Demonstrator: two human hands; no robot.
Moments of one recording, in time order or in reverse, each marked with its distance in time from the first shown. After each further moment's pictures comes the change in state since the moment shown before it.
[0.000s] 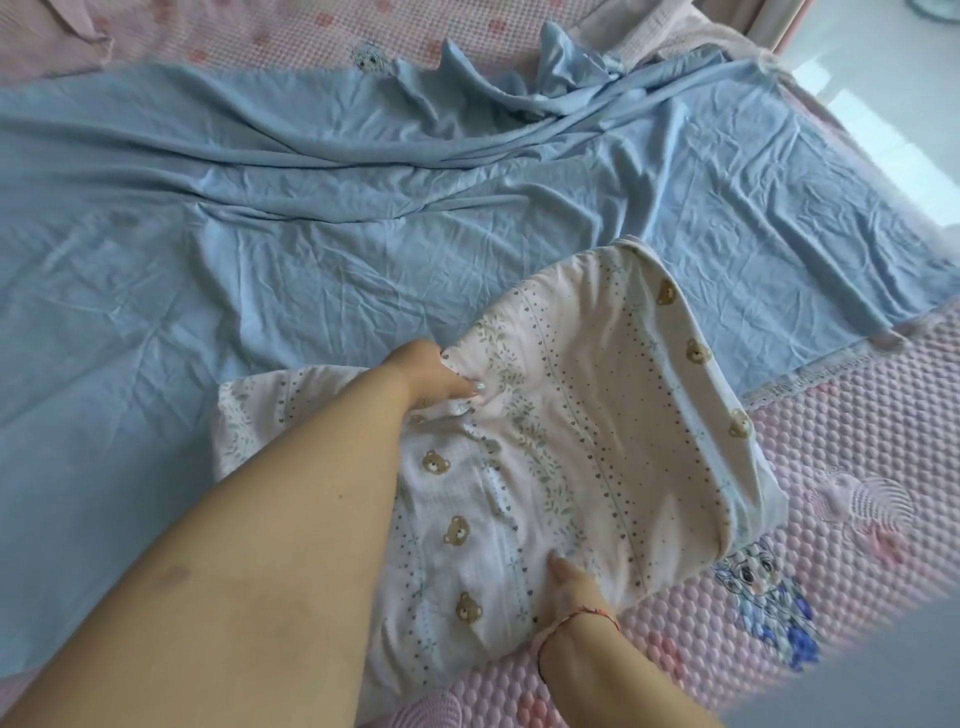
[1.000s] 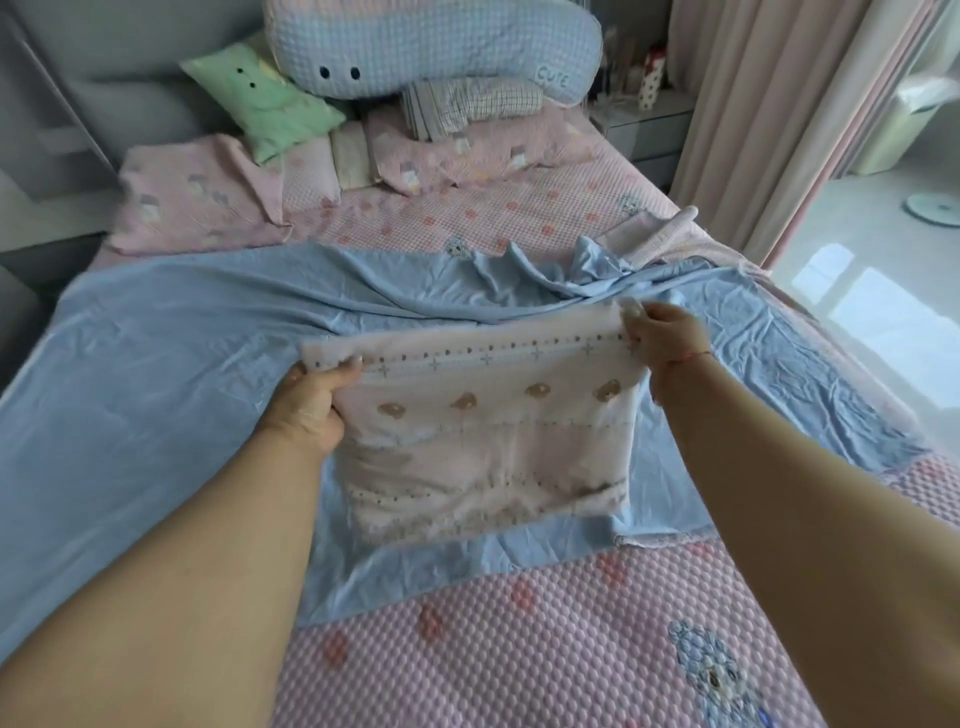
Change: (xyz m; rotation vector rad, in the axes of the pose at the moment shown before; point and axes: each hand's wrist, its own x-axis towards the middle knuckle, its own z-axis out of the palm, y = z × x) left_hand -0.174 0.006 -0.149 -1.348 0.517 0.274; right_hand -0.227 -0.240 0.094 -0.568 -0.504 -1.400
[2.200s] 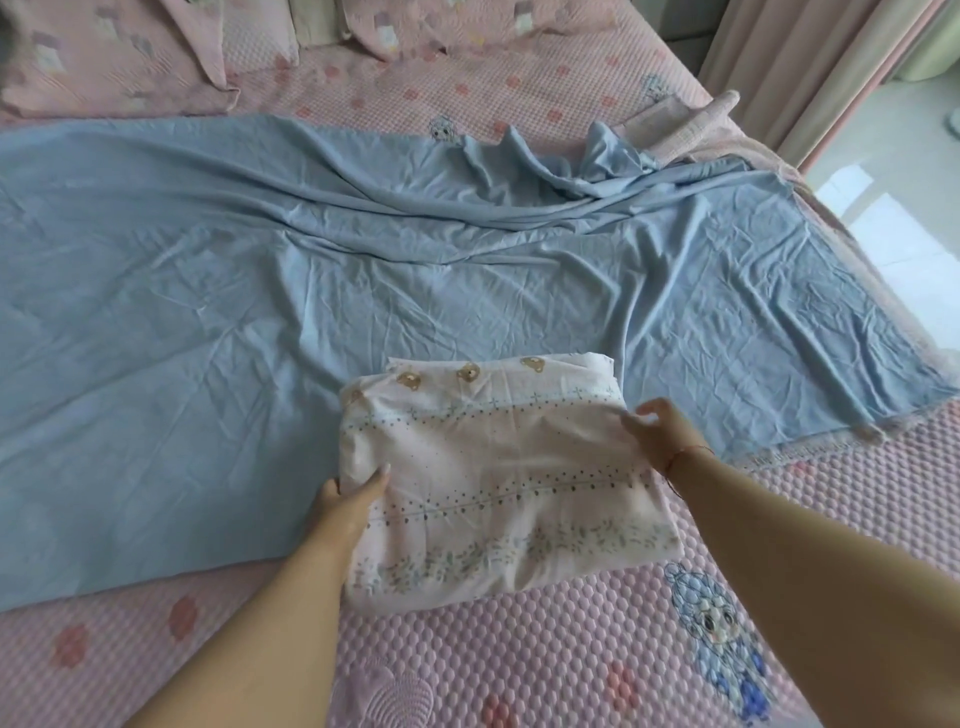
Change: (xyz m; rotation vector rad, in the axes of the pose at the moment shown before) left_hand -0.052 -0.207 -0.059 0.579 0.237 -0.444; right_hand -0.026 0.203 -0.018 -0.815 -0.253 0.281
